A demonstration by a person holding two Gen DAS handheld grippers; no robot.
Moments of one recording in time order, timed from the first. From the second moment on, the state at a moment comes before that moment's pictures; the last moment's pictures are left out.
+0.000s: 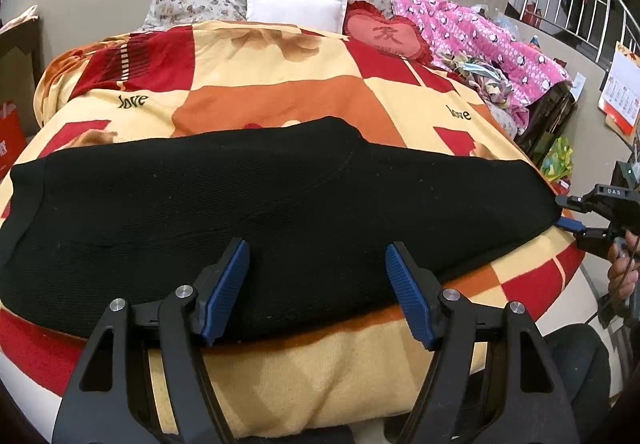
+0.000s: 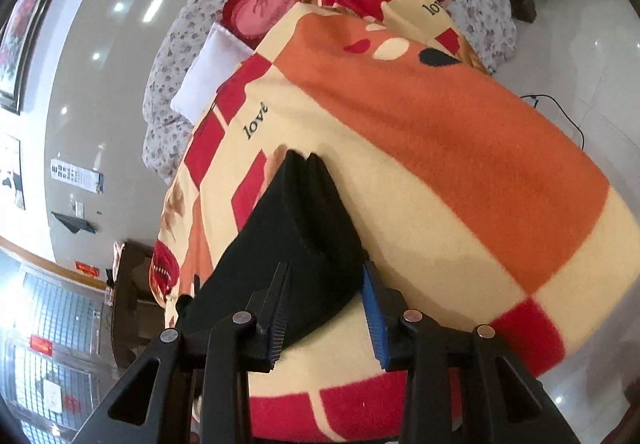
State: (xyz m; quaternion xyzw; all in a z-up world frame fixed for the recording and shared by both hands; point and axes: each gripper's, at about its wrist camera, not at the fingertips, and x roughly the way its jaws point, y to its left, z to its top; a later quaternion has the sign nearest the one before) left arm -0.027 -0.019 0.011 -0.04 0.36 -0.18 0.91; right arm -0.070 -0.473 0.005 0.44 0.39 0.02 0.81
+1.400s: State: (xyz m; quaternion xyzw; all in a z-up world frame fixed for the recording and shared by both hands) left arm 0.048 -0.203 0.059 -0.09 0.47 -0.40 0.78; right arm -0.081 -0.304 0.033 0.09 0.26 0.13 0.95
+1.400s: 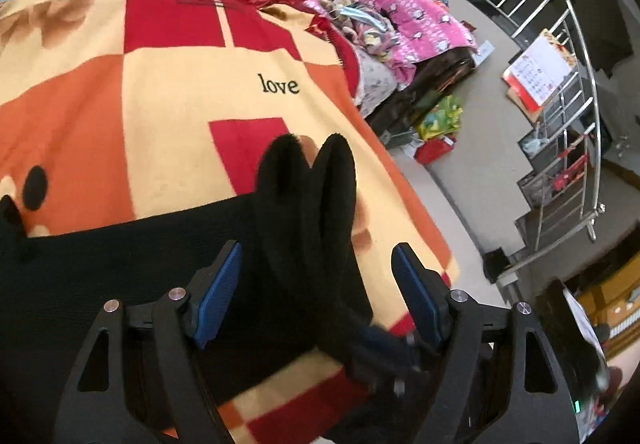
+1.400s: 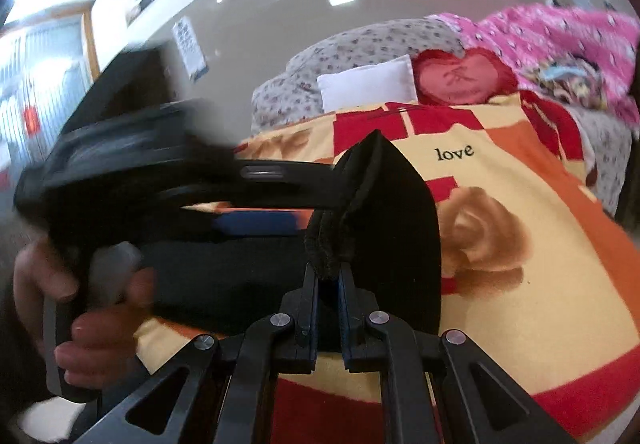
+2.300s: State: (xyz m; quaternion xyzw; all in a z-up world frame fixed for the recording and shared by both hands) left arm 0.070 -0.112 0.067 -0.14 0.43 -0.37 0.81; right arm -0.086 -0.255 0.047 0.07 0.22 0.19 0.95
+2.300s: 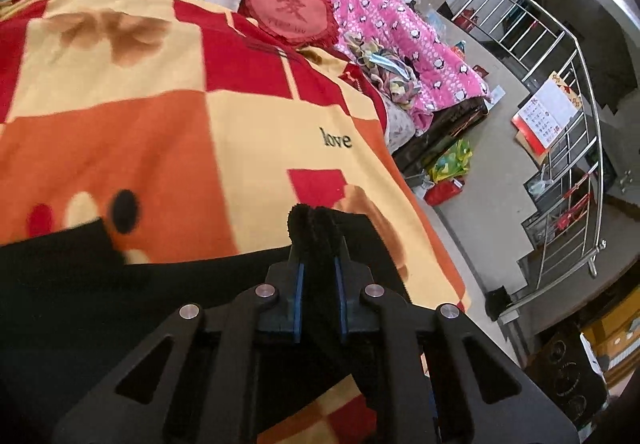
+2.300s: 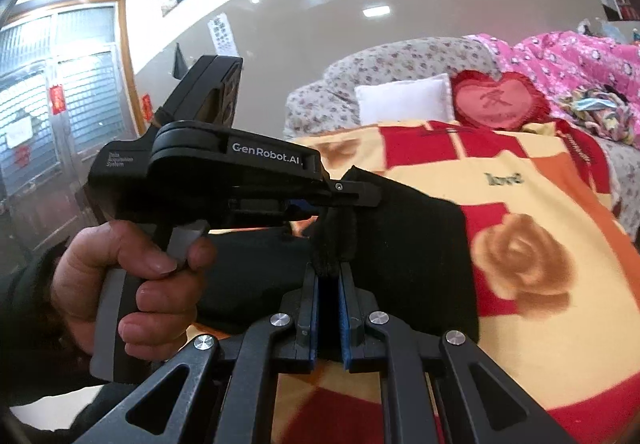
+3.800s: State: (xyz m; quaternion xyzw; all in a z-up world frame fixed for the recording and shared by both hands) left arm 0.047 -0.007 0.070 -0.11 0.34 -0.27 0.89; right arm -0.064 -0.187 0.031 0.11 0.26 0.31 0.91
